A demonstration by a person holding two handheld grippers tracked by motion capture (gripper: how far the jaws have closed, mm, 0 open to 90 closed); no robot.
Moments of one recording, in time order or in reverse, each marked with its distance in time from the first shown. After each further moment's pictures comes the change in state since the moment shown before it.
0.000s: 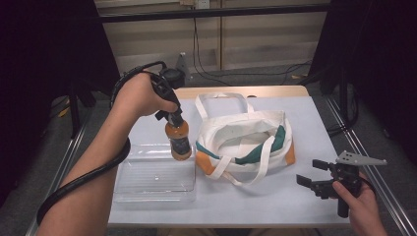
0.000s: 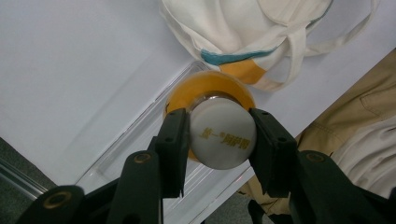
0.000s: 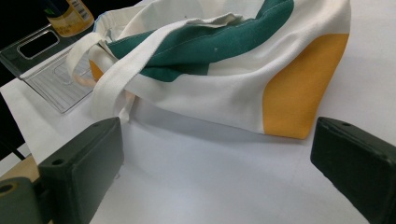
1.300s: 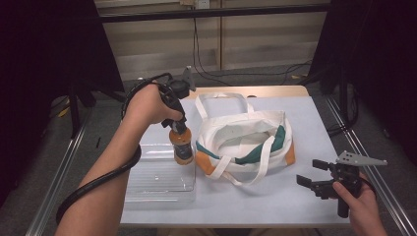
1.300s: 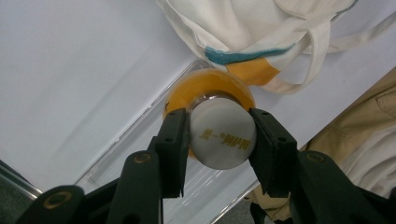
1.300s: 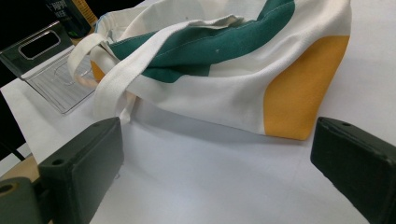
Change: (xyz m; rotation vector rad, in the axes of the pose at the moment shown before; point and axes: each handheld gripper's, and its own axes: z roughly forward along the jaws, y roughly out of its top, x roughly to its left) left arm 0.003 0.007 0.034 0.029 -0.003 0.000; right arm 0.001 0.000 -0.001 -0.003 0.001 -0.002
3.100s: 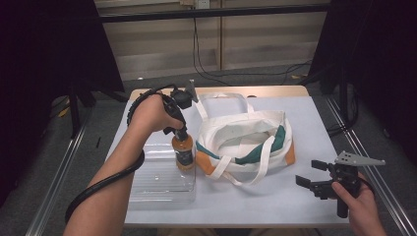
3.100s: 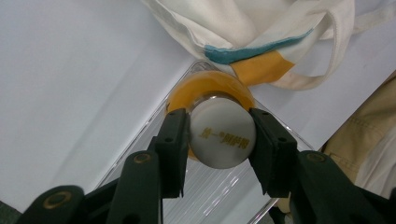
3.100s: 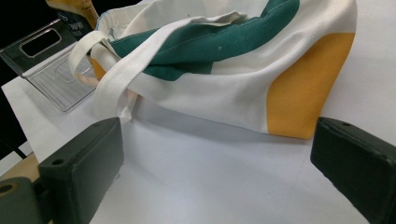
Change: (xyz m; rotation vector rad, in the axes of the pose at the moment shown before) left arm 0.009 0.000 0.035 0.015 -0.020 0.120; right arm 0.001 -0.001 0.002 0.008 0.006 0.004
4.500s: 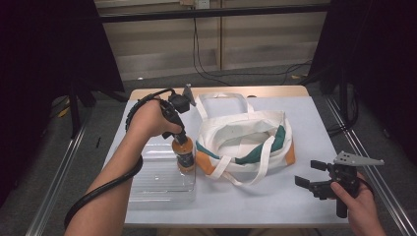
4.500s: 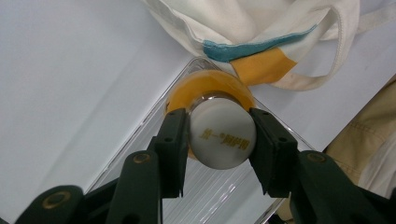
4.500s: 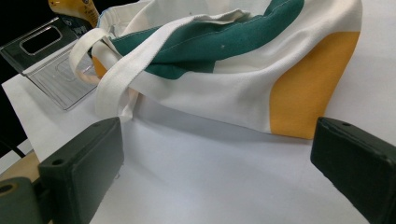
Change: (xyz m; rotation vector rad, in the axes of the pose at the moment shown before) left arm 0.000 -0.010 0.008 -0.033 -0.016 -0.010; right arm 0.002 0.000 0.002 0.008 0.002 -0.004
